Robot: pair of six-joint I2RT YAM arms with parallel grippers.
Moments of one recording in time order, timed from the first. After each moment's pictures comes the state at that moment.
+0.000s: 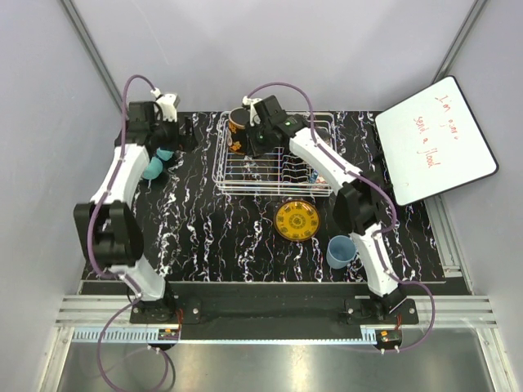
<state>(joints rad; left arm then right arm) 0.04 1.65 1.43 -0.44 0.34 0.09 0.62 2.30 2.28 -0.74 -0.12 0.17</state>
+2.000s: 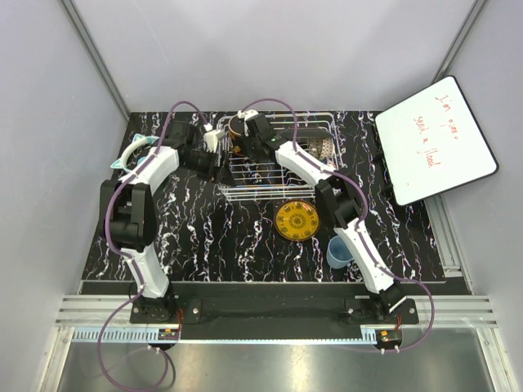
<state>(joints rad) -0.14 1.85 1.40 -0.67 0.75 0.14 0.62 2.58 2.34 -0.46 0.07 0.11</state>
